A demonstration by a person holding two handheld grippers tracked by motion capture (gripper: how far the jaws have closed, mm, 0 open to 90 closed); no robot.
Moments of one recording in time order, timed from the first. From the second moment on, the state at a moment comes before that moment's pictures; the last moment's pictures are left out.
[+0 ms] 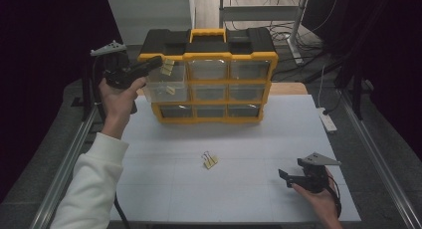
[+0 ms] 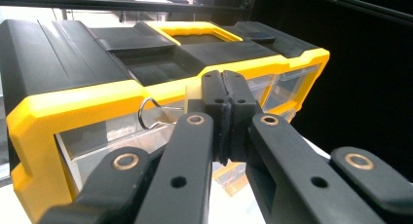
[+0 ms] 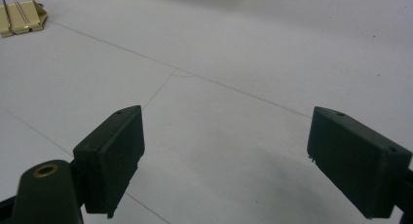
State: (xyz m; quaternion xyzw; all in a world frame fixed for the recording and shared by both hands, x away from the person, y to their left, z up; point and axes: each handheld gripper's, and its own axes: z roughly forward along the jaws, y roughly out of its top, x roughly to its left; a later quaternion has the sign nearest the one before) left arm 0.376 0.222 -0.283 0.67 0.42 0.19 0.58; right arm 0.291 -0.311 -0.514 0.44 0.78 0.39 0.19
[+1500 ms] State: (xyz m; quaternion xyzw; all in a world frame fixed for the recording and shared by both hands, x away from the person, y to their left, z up) left arm 0.303 0.171 -0.365 0.76 0.32 0.11 0.56; right arm 0.289 -0.311 -0.513 0.44 0.78 0.39 0.20
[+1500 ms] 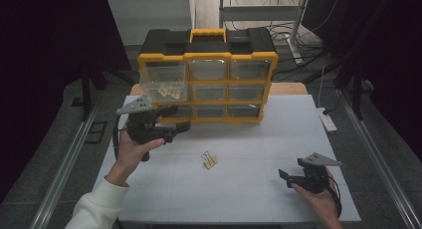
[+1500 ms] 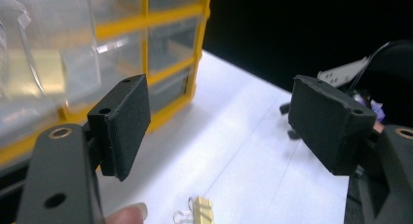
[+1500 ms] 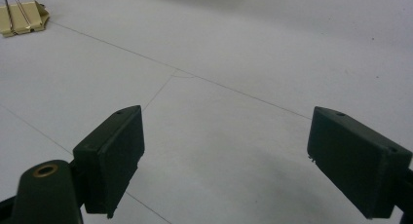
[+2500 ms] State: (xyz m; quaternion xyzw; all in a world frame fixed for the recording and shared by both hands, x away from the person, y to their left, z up) left arm 0.340 0.105 -0.446 0.83 0.35 0.04 0.43; right arm 0.289 -0.310 -0.513 0.44 0.78 0.40 0.19
